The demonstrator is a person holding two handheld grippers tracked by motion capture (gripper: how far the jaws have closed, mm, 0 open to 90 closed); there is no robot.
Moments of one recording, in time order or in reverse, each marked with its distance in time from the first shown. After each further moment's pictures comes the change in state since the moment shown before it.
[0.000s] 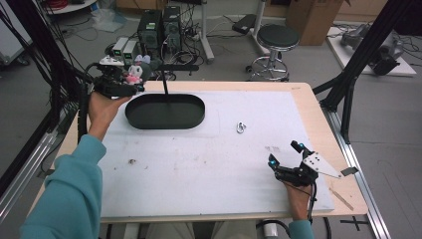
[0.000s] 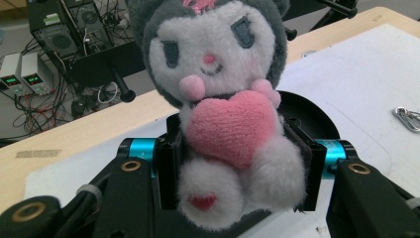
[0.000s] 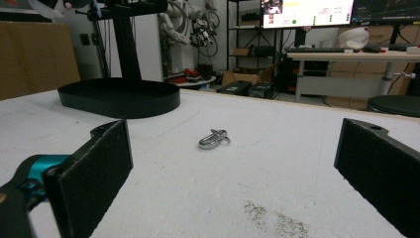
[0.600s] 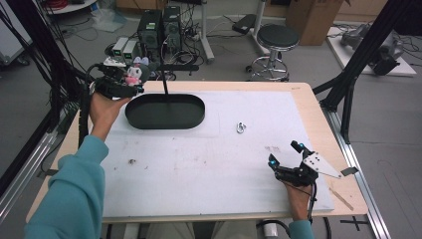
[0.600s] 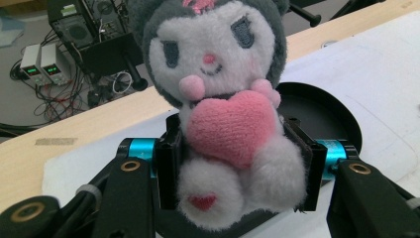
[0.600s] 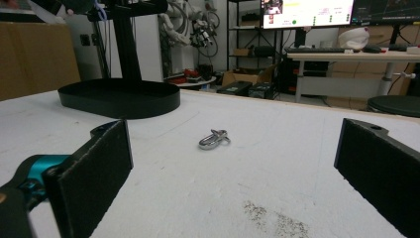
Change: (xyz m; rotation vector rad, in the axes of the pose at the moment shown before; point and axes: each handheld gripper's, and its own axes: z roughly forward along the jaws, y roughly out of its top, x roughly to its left) left arm -0.001 -0.003 0.004 0.039 0.059 0.005; right arm 0.000 0.000 0.000 -0.003 -0.004 -0.002
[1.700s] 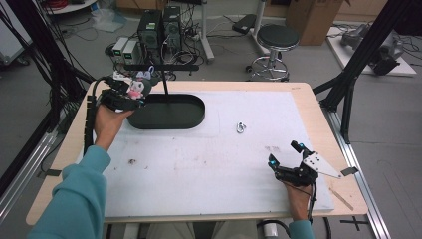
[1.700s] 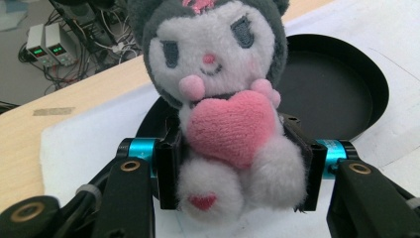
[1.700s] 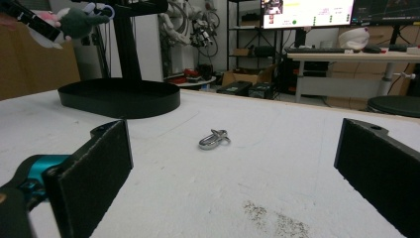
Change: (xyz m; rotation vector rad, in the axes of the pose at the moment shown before) left arm -0.009 -0.031 0.016 0.100 0.032 0.044; right arm 0.001 0.000 0.000 0.004 0.002 0.003
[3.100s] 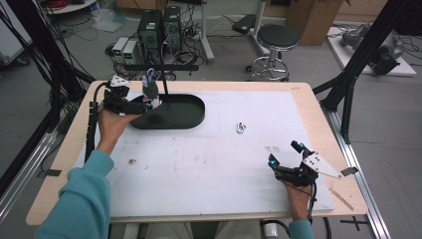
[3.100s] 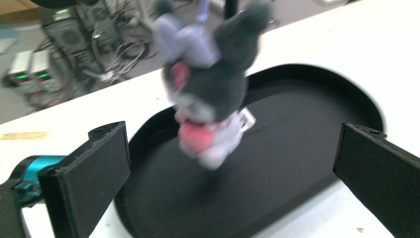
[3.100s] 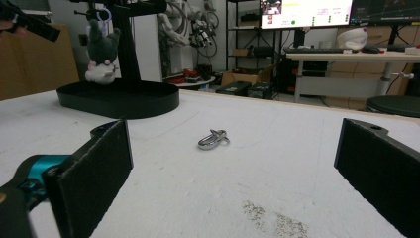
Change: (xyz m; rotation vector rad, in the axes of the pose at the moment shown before) left arm 0.007 -0.020 0.015 -0.181 -0.077 -0.044; right arm 0.000 0.000 0.000 -0.002 -0.004 0.002
